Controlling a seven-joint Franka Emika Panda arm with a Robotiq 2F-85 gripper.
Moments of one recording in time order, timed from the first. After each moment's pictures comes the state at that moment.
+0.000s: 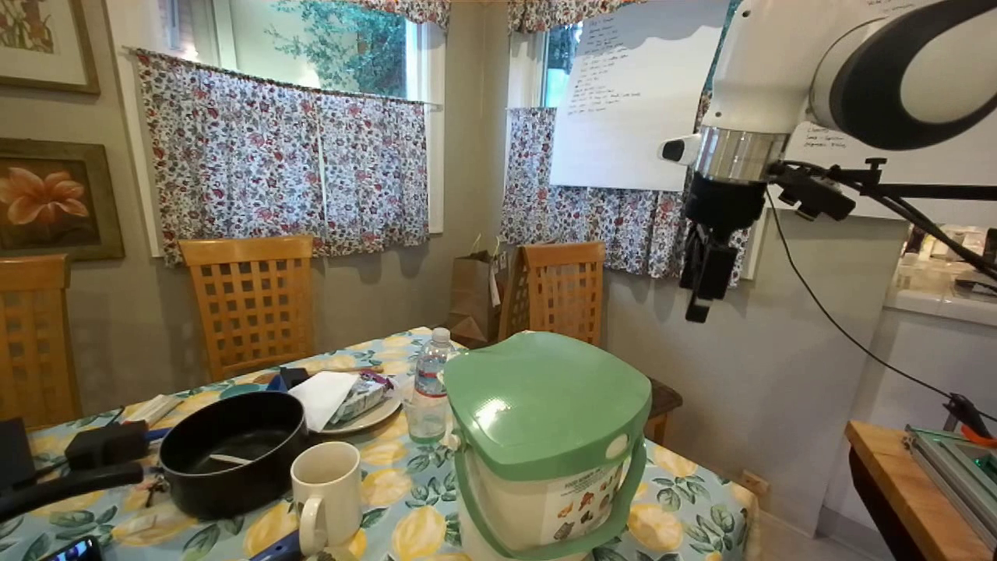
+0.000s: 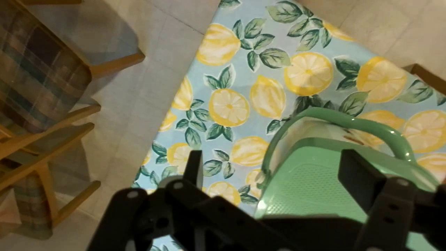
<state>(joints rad) -0.11 -0.33 0.07 -2.66 -0.29 2.44 0.04</state>
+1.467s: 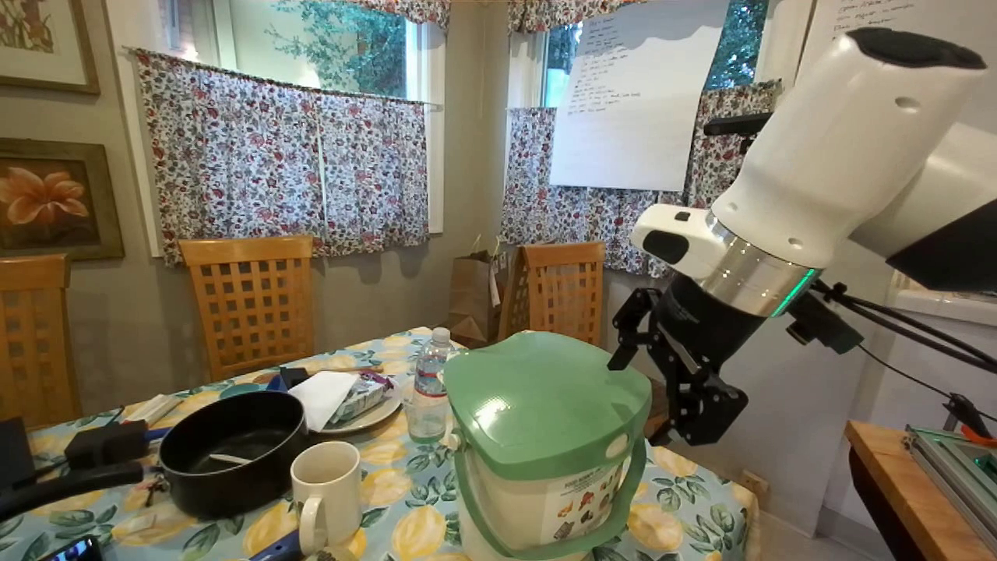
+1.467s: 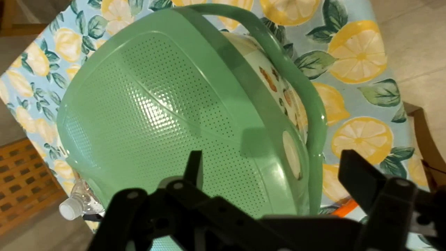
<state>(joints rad) 0.02 -0.03 0.26 -2.60 -0.99 2.72 0.44</state>
